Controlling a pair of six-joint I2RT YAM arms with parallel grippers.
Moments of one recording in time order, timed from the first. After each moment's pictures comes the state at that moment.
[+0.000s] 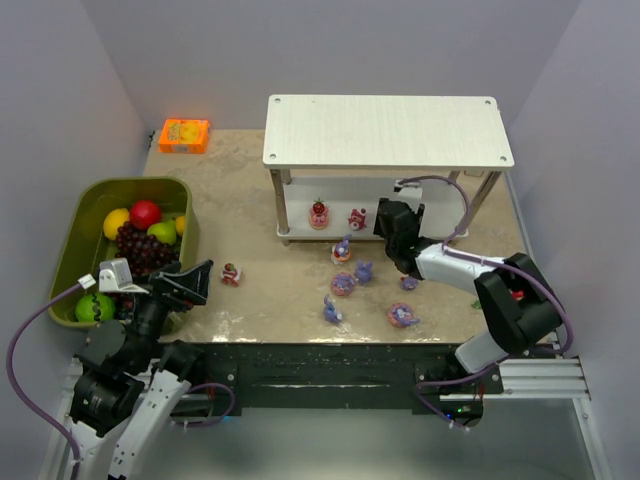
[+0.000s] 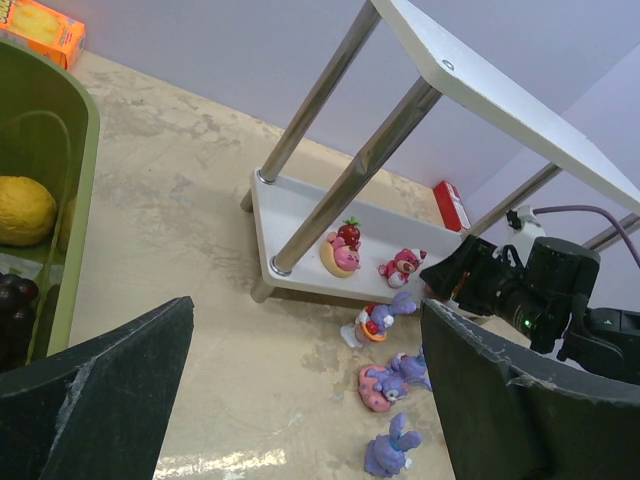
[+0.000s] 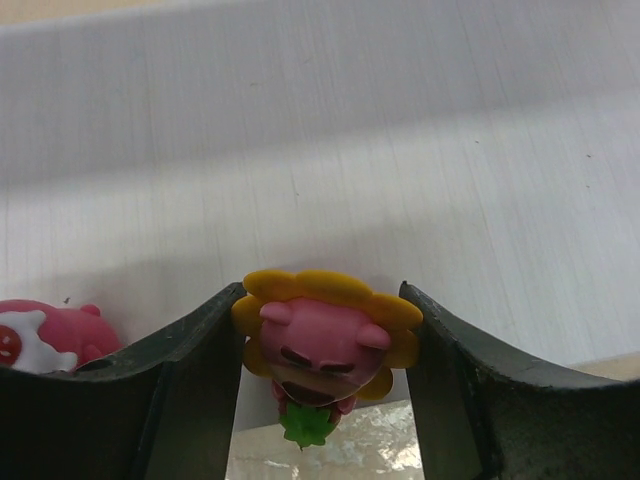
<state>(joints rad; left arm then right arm) -0.41 0.01 0.69 -0.62 -0.21 -0.57 0.53 1.56 0.77 0.23 0.64 0.38</state>
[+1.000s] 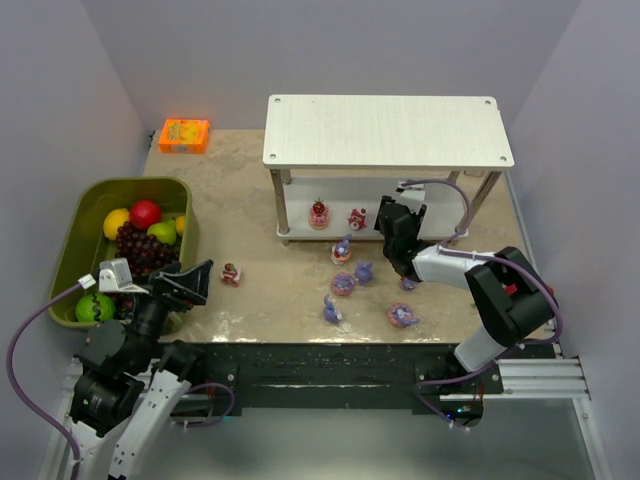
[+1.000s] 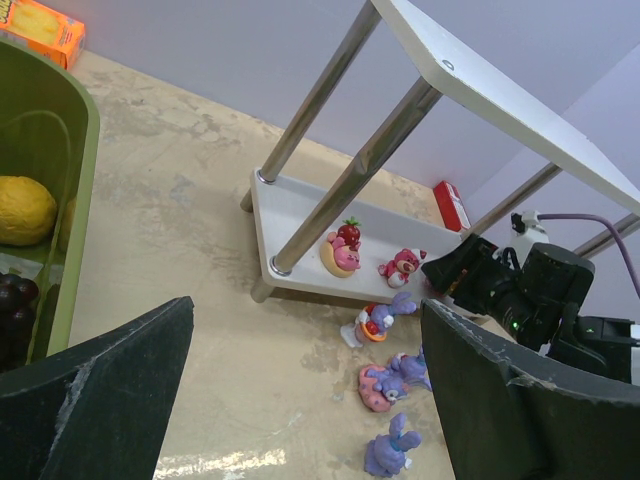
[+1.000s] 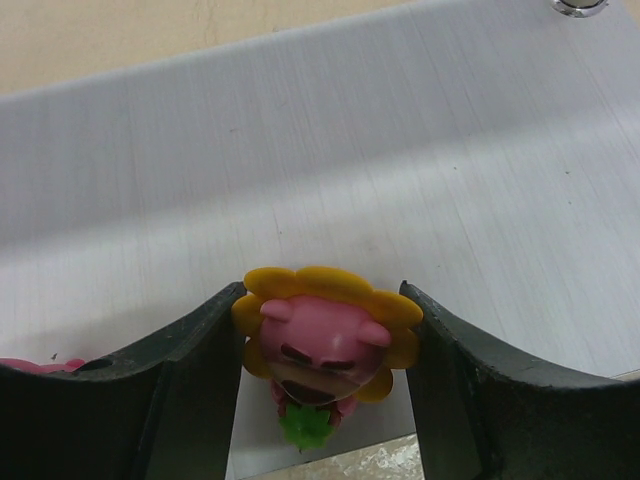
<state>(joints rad) -0.41 0.01 0.69 -0.62 -0.21 -0.57 0.53 1.60 0.71 0.42 0.72 0.38</state>
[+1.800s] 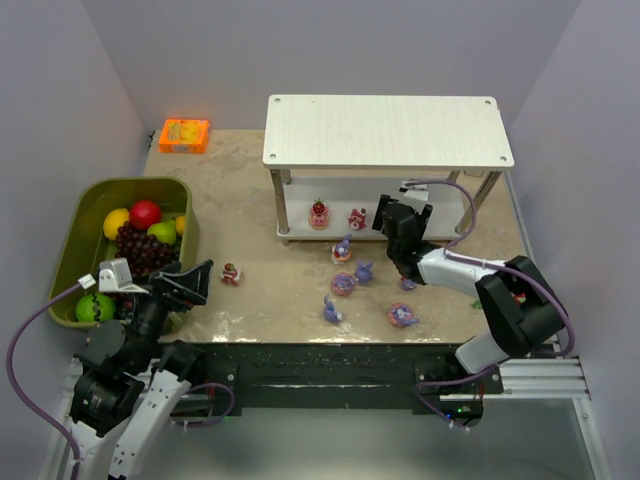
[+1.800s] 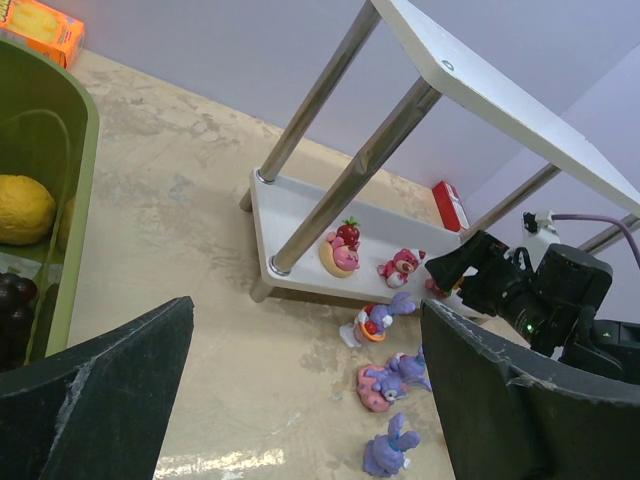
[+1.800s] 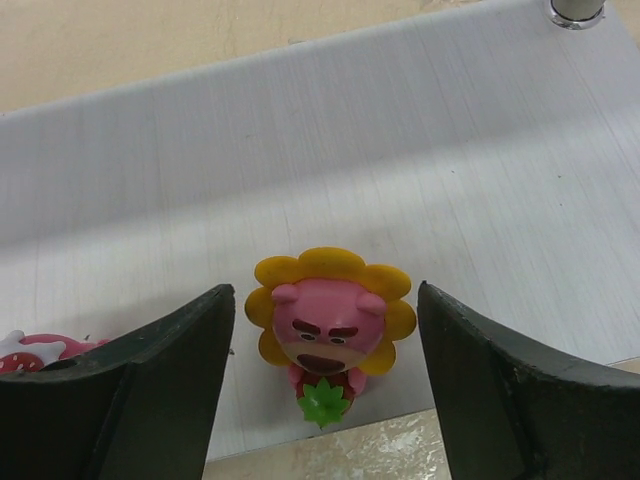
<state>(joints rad) -0.41 0.01 0.69 -0.62 -0.21 -0.57 0.53 1.53 0.70 0.39 0.69 0.39</state>
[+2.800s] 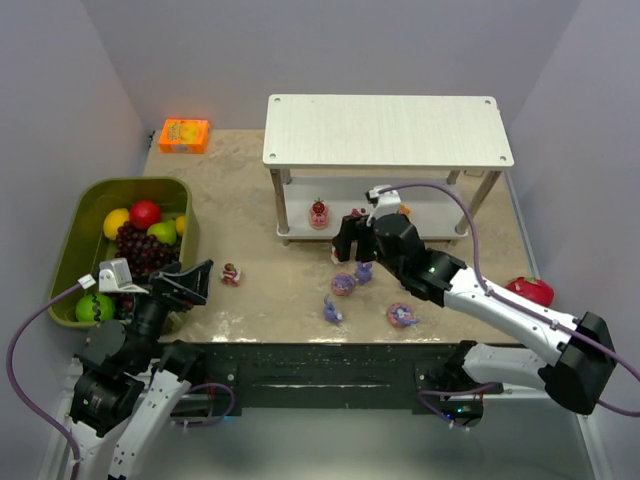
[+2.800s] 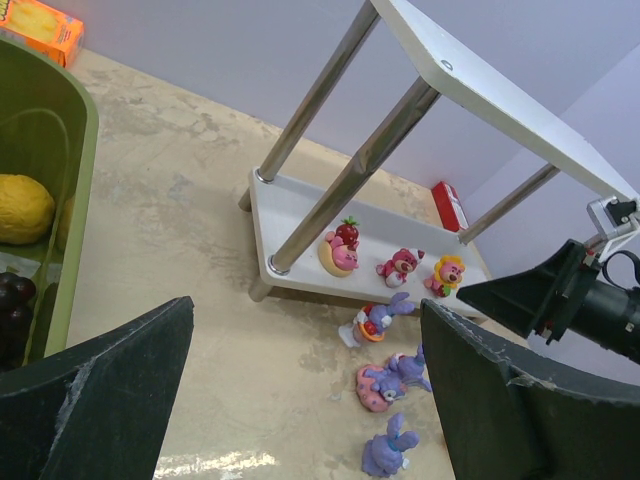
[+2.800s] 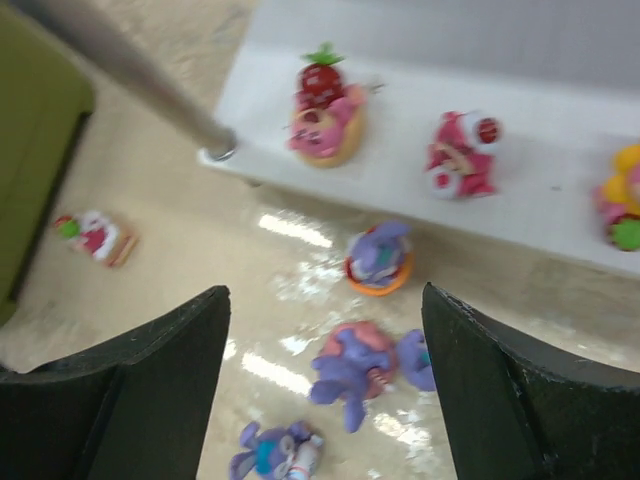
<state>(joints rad) -0.41 0.01 0.69 -0.62 -0.21 -0.57 0.81 1.14 0.86 -0.17 0.31 0.48</state>
